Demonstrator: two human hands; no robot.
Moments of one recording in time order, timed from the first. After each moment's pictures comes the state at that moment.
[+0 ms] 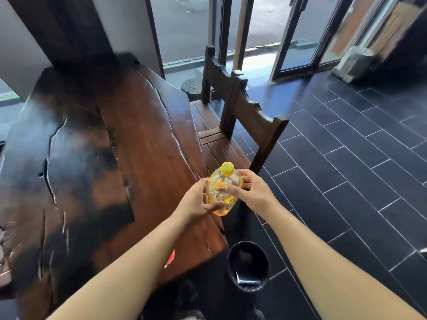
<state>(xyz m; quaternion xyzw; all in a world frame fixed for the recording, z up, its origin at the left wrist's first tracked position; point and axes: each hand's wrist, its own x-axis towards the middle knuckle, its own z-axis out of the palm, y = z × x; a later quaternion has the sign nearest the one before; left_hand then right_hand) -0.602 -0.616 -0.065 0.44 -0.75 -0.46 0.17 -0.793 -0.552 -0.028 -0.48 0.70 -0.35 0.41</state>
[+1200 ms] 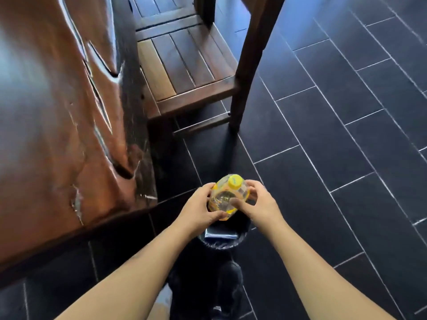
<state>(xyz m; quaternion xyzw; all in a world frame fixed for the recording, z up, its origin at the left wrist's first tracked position) -0.765 -0.483 -0.439 0.53 -0.64 -0.55 0.05 -0.947 -0.421 -0.425 -0.34 0.75 -0.28 0.49</state>
